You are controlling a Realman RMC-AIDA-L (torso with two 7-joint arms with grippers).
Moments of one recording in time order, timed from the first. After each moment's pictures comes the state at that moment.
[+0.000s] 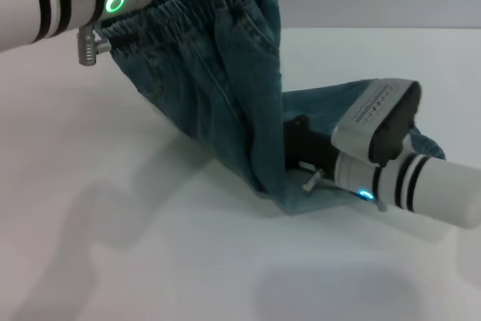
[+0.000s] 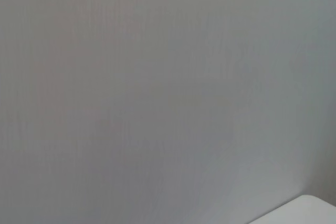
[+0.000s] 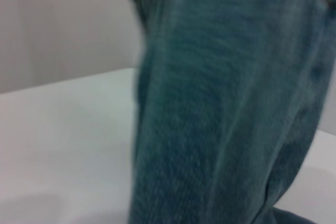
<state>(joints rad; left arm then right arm) -0.30 -2.06 -1.42 -1.97 2.57 -0.86 0.12 0.61 2.09 1.07 0.43 -0.41 0.67 -2.34</state>
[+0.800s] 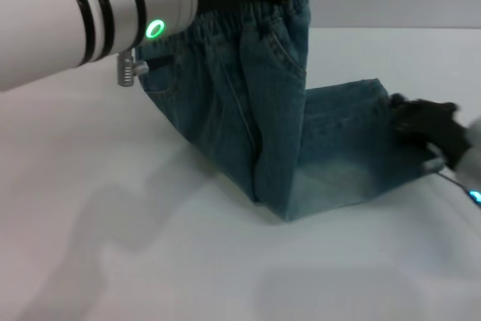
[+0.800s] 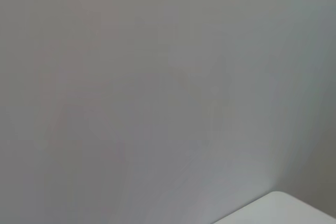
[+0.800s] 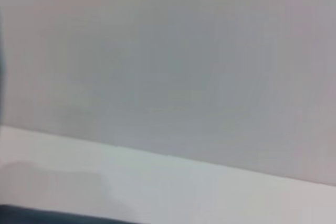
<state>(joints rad) -0.31 -2.06 -1.33 -1.92 2.56 -0.77 0.12 0.35 2.07 1.41 0.46 -0.19 0.68 -2.71</state>
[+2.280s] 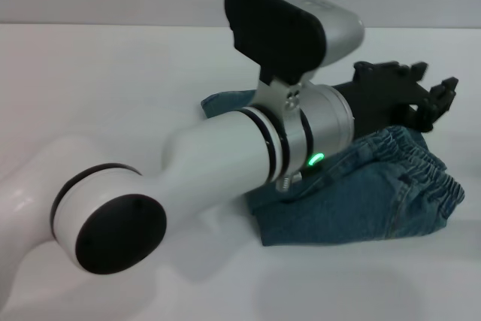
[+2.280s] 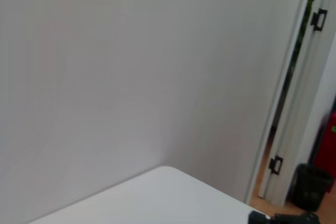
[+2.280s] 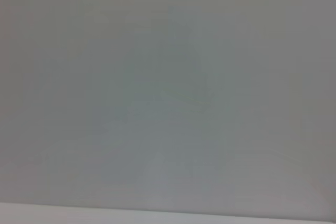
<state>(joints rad) -0.53 -2.07 -0.84 -1.35 2.33 -0.10 0.13 0.07 2.06 1.78 0.55 -0.25 0.89 -2.81</state>
